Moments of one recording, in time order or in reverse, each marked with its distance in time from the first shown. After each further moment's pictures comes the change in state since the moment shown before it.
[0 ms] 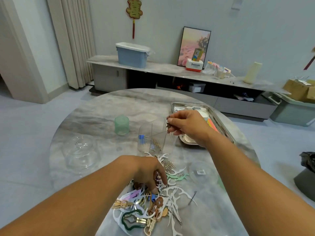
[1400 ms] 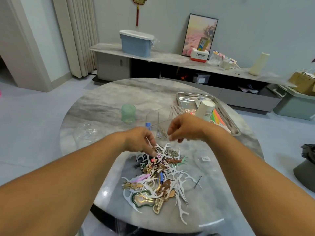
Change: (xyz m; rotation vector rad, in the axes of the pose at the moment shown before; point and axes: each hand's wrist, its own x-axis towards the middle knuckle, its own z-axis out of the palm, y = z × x) left_hand -0.029 -0.035 -0.021 -0.345 0.344 -0.116; right_hand -0.020 0.002 0.022 -0.666 -0.336 0.124
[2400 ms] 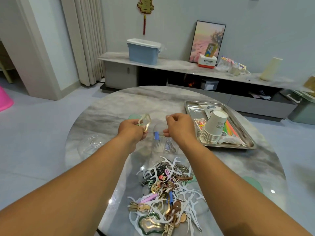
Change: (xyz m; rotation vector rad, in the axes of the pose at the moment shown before) left_hand 0.031 0.004 -0.033 -0.982 0.738 -0.157; right_hand 0.061 -0.041 0.039 0.584 0.615 0.067
